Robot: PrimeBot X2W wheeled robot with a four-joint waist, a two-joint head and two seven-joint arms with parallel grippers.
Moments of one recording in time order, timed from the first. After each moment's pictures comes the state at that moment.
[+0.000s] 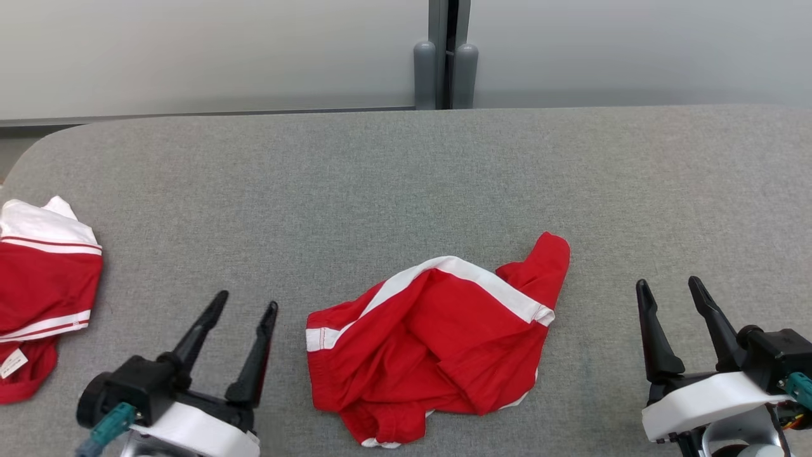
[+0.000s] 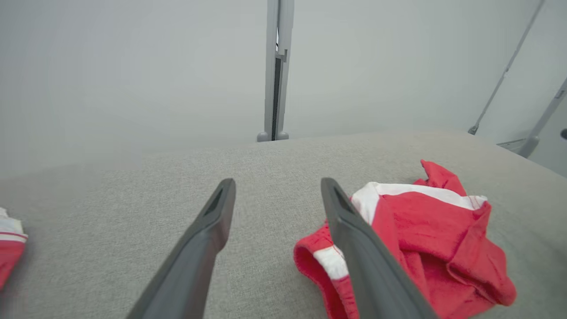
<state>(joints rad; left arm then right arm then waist) -0.08 0.47 -0.53 0.01 -0.59 0.08 -0.25 0.00 -0.05 0.01 -0.01 0.16 0.13 0.02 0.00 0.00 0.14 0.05</state>
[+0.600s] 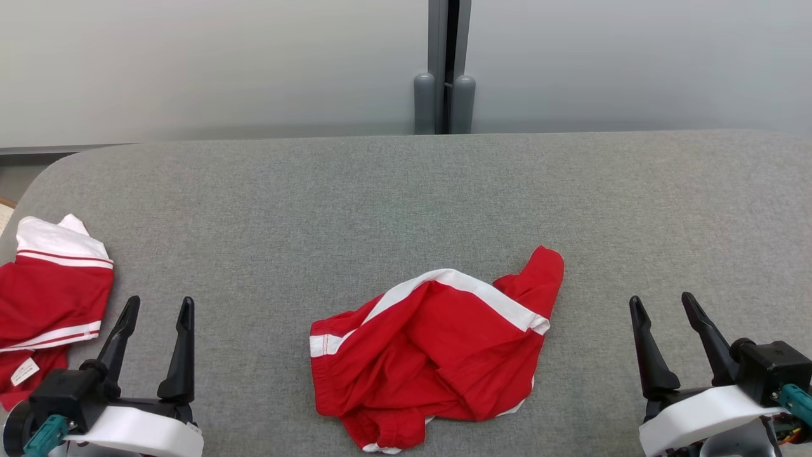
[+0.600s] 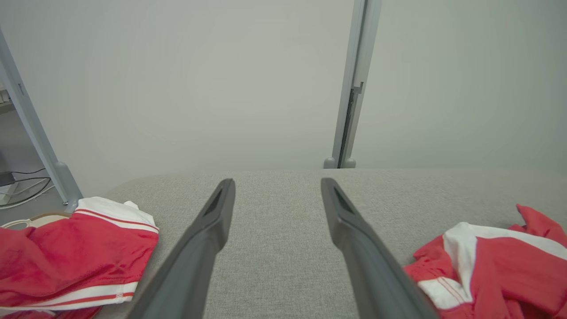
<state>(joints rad) 0.00 0.42 -0.26 0.05 -0.55 0.13 -0.26 0.05 -0.05 0.02 -0.05 0.16 0.13 0.06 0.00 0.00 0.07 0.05</state>
